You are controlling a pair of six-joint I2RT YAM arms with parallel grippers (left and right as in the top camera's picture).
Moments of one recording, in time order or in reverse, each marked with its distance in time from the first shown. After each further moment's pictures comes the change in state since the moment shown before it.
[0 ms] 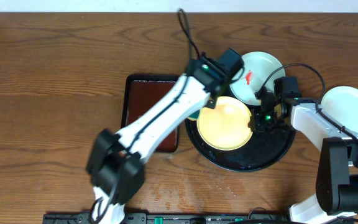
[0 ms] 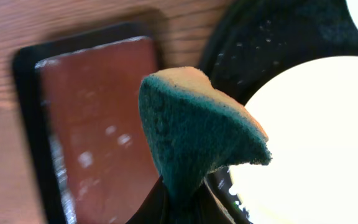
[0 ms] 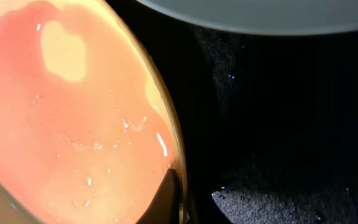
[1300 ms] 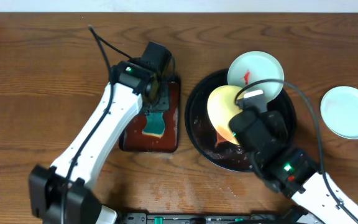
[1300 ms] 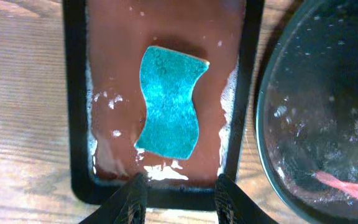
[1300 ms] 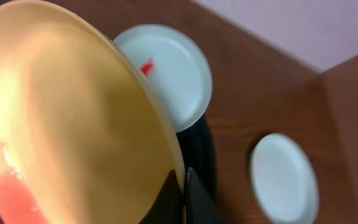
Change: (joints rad) left arm 0.314 -0.335 -0.369 0.081 0.282 0.041; right arm 0.703 -0.669 -0.020 -0.138 1.124 0.066
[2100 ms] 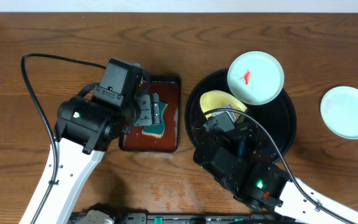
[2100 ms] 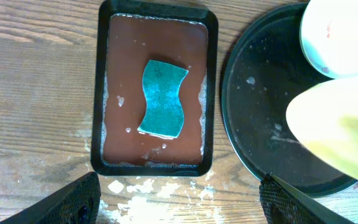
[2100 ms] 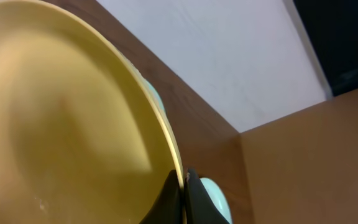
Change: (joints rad) left arm 0.000 -0.354 0.000 -0.084 0.018 0.007; right arm 0.305 0.080 0.000 0.053 0.421 -0.145
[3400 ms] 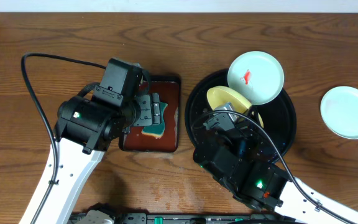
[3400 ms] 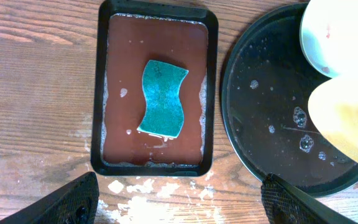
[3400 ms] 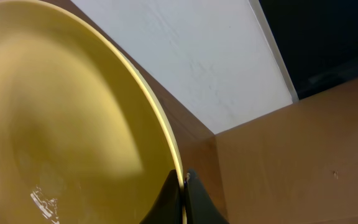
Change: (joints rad) left arm 0.000 0.000 0.000 0.000 0.000 0.000; right arm 0.000 0.000 0.000 0.037 0.096 -0.081
